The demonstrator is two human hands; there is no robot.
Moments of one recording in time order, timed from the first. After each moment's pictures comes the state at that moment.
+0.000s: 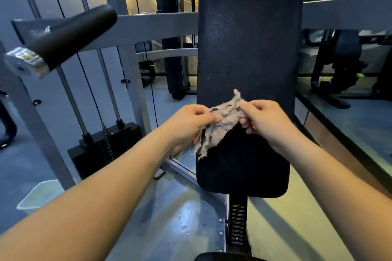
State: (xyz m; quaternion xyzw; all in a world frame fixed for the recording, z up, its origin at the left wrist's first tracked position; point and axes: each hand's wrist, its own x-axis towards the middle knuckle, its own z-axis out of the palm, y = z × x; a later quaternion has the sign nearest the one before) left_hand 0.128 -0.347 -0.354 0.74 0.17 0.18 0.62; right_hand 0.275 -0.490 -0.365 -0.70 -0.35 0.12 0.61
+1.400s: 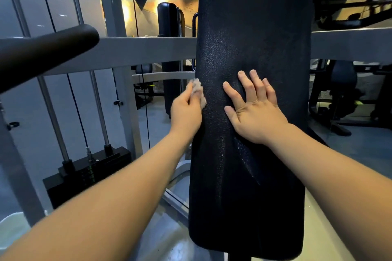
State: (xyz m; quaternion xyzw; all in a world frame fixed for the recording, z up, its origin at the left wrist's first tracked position) left_hand 0.249 -0.263 -0.333 0.65 0.09 0.52 0.54; right_hand 0.353 -0.413 -0.316 -0.81 -0.47 -0.35 0.08
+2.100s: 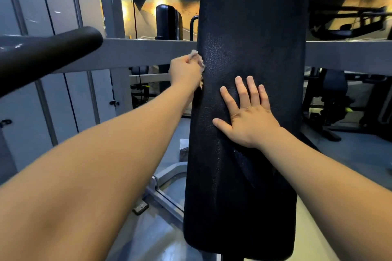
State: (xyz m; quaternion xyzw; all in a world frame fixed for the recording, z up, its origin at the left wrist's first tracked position) left_hand 0.271 -0.243 -0.235 0.65 0.17 0.53 0.52; right_hand 0.340 -0.413 -0.308 -0.84 -0.46 -0.30 0.02
